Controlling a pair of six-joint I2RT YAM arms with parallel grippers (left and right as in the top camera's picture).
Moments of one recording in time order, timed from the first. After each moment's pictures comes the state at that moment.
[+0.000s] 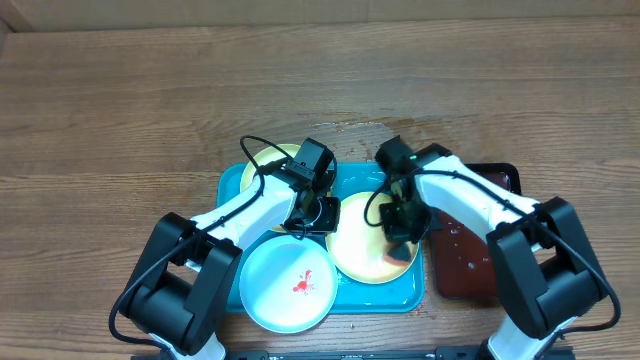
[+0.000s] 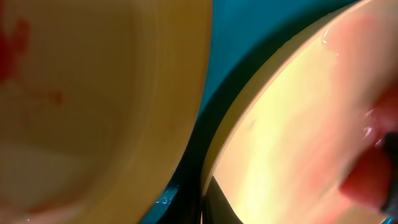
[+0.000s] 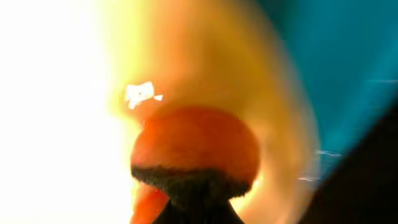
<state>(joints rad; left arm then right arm) -0.52 1.82 1.04 -0.64 0.32 -0.42 0.49 1.85 1.12 -0.99 -0.15 0.30</state>
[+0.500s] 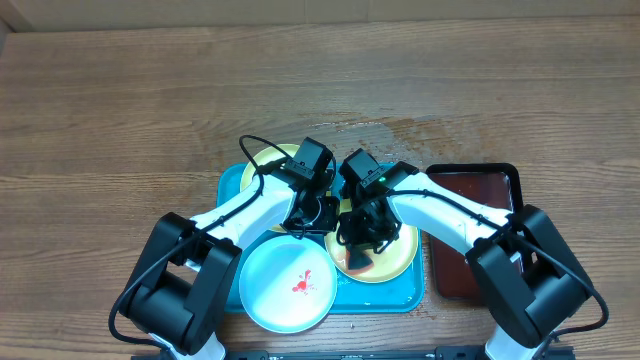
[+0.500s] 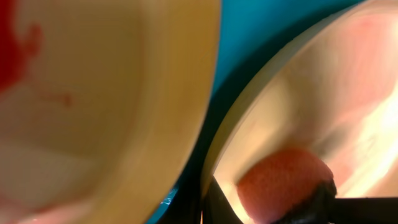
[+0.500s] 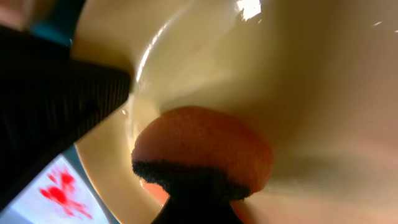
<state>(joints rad) -0.52 1.82 1.04 -0.64 0.32 -0.42 0.65 1.86 1.11 -0.77 -0.36 0.43</state>
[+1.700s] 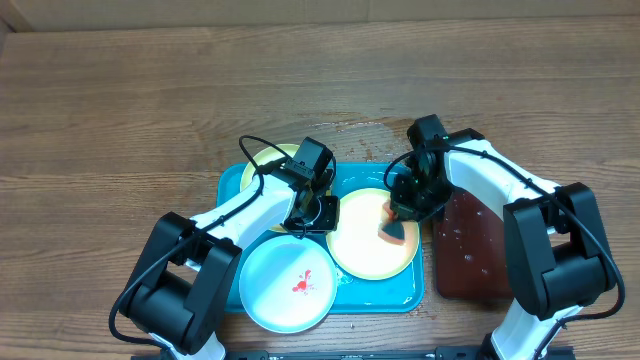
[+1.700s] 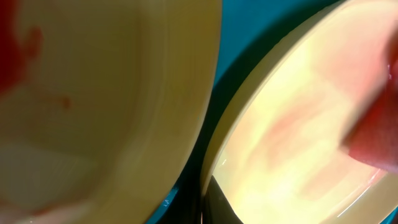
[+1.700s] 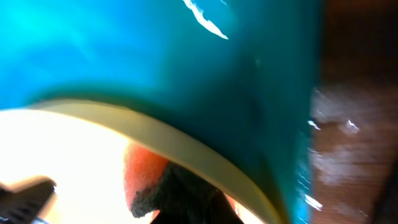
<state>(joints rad) -0.52 1.82 1.04 -0.63 0.32 -0.44 0.30 1.91 1.15 -0.92 -0.34 0.51</state>
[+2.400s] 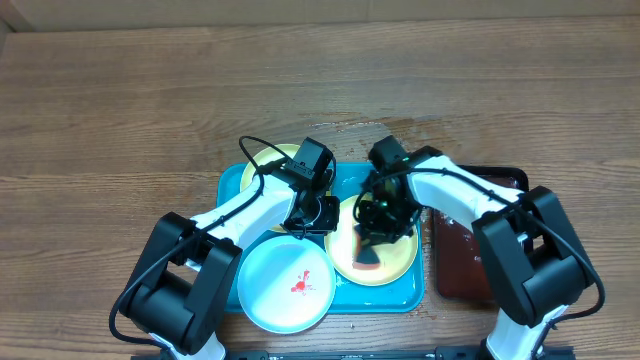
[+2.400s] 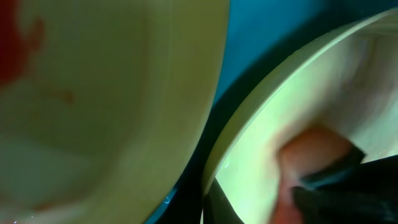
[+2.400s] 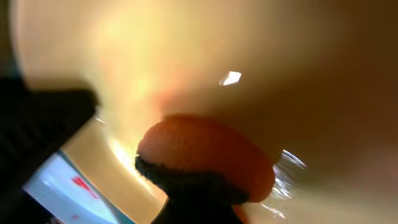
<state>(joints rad) -0.52 1.82 1.04 -0.64 0.32 -0.44 0.51 1.92 1.12 -0.82 -0.54 0.41</state>
